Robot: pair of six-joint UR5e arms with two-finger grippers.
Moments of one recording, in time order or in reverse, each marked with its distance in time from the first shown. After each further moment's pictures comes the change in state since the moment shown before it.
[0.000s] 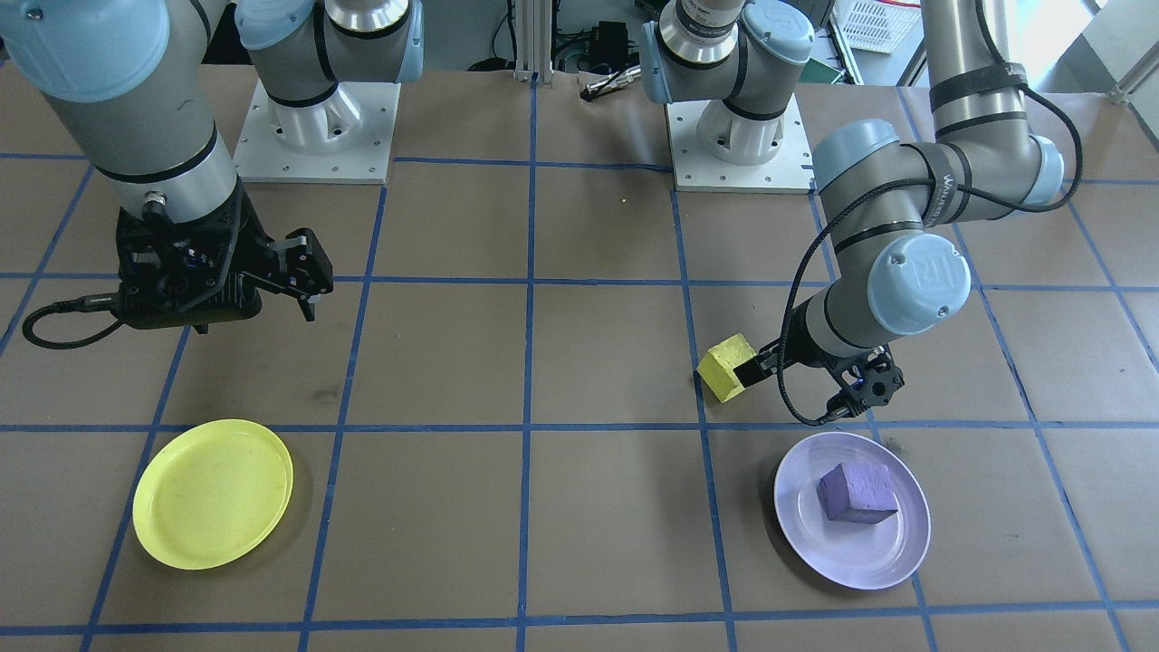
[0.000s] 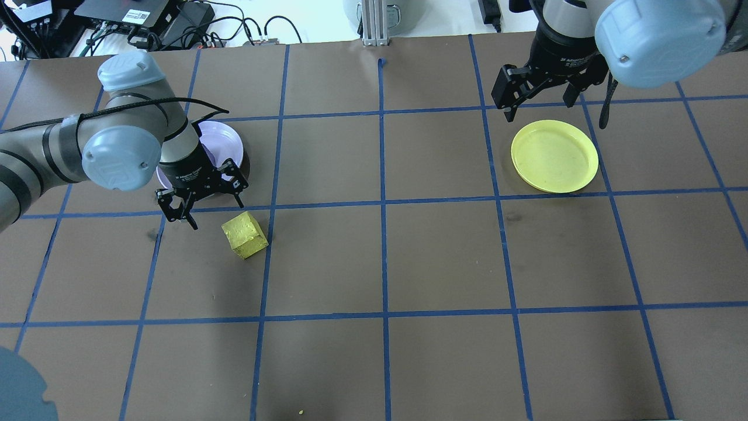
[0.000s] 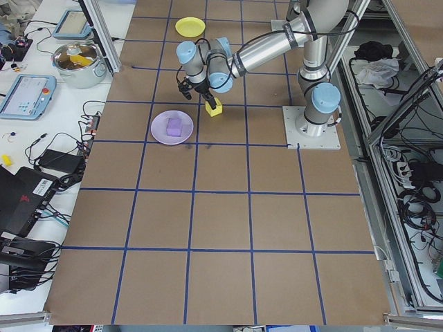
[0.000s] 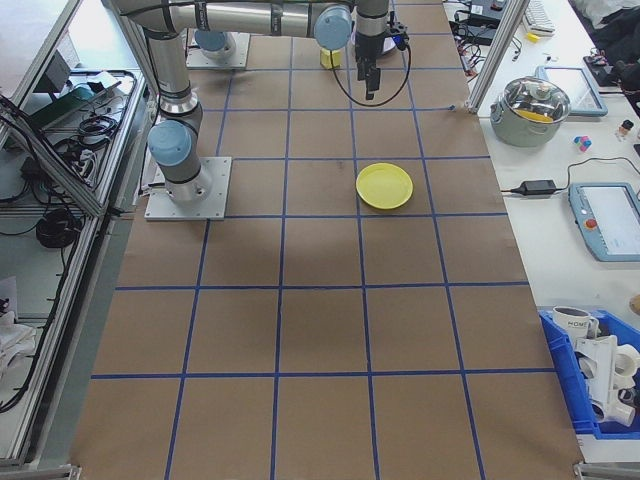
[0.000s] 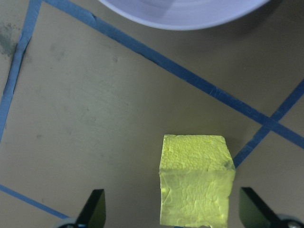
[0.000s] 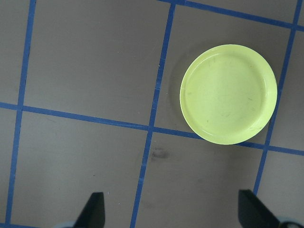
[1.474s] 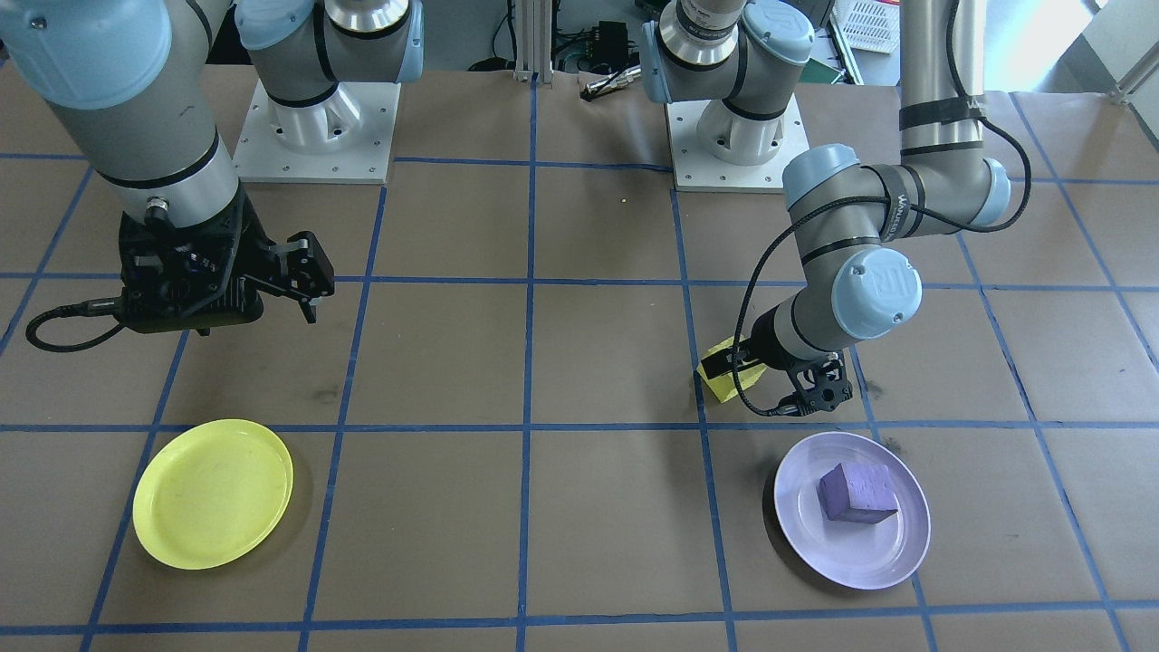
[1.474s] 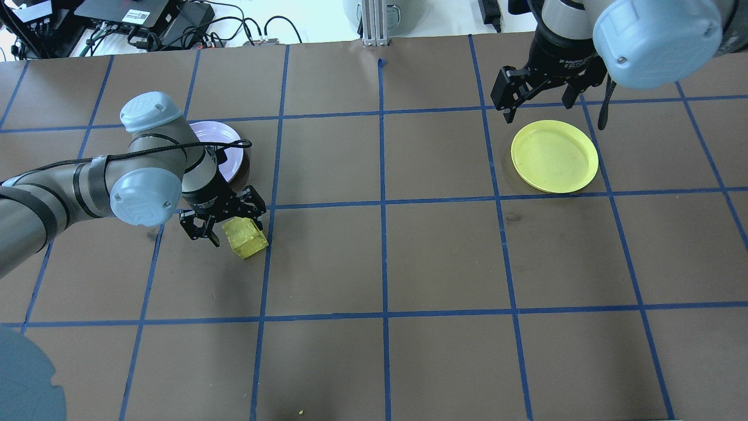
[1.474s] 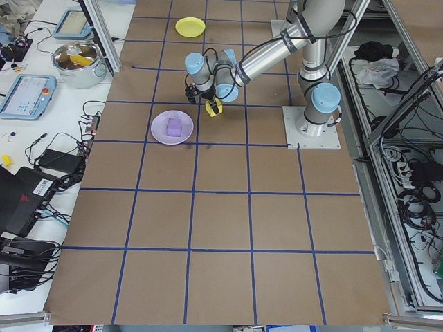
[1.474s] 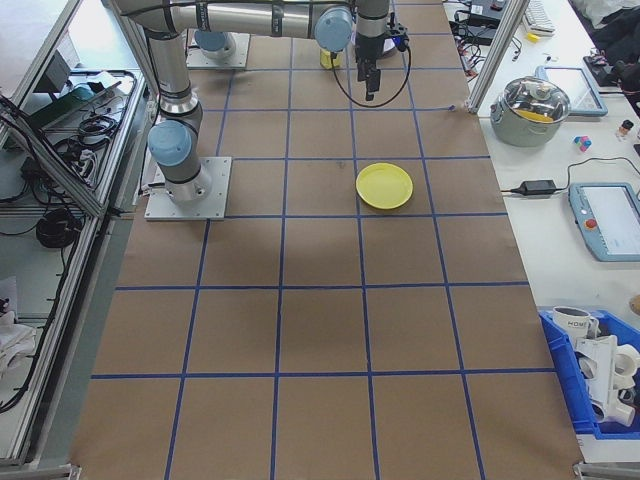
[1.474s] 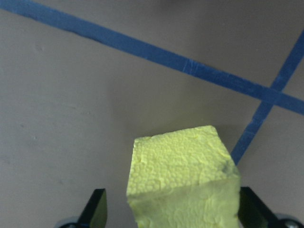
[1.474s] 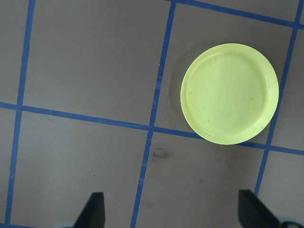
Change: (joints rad) left arm -0.003 -0.027 -0.130 0.162 -0.073 0.185; right arm 0.000 0.004 0.002 -0.002 0.001 0.001
